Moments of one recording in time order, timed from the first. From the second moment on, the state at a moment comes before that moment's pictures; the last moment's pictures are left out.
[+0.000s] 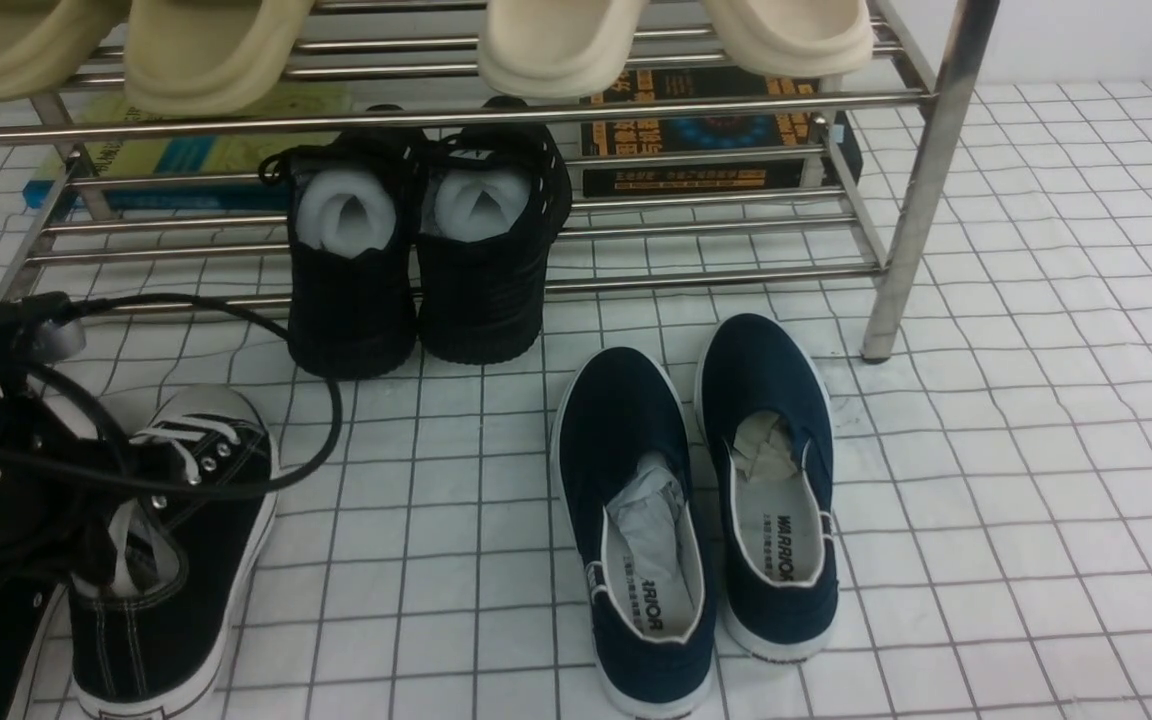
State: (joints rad) right arm -0.04 -0.01 0.01 0.06 0.39 0.03; left arm 0.00 1.39 -0.89 -0.02 0.89 -0.15
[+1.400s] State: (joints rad) right arm -0.04 -0.01 0.01 0.06 0.39 0.03; left arm 0.00 0.24 -0.23 -0.44 0.36 0.19
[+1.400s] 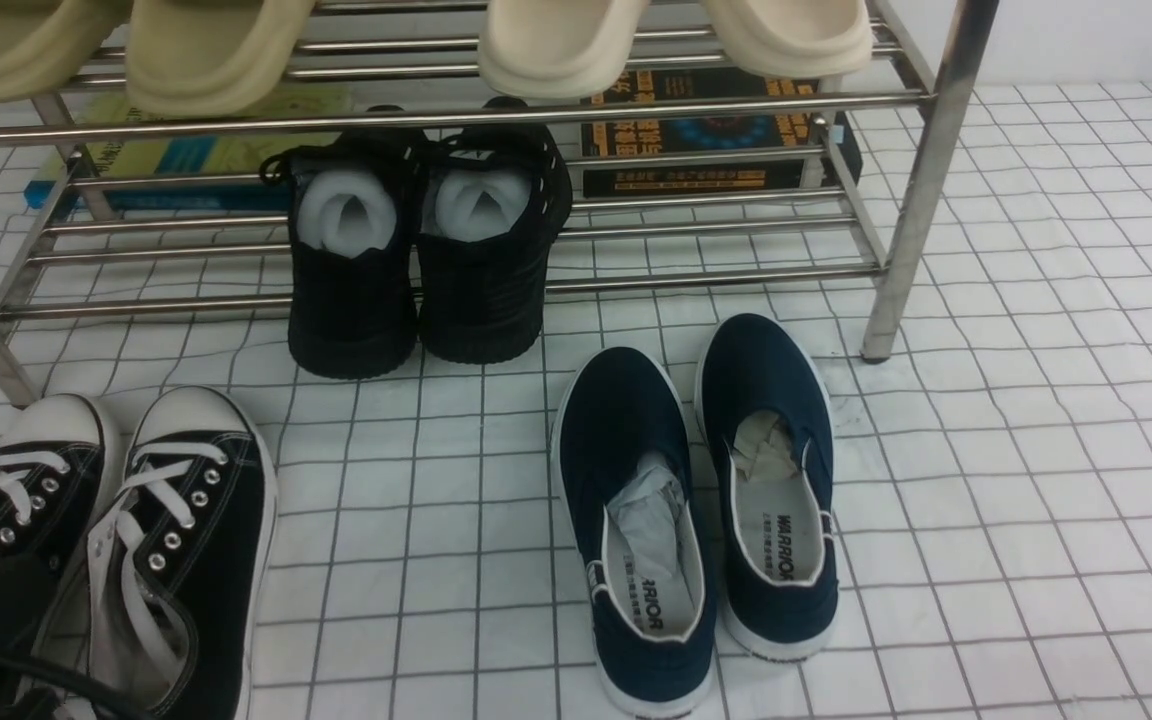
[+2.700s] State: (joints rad) right arm -0.04 -0.01 0.01 0.06 0.39 0.03; left arm -0.05 -0.01 0.03 0.11 0.37 -0.14
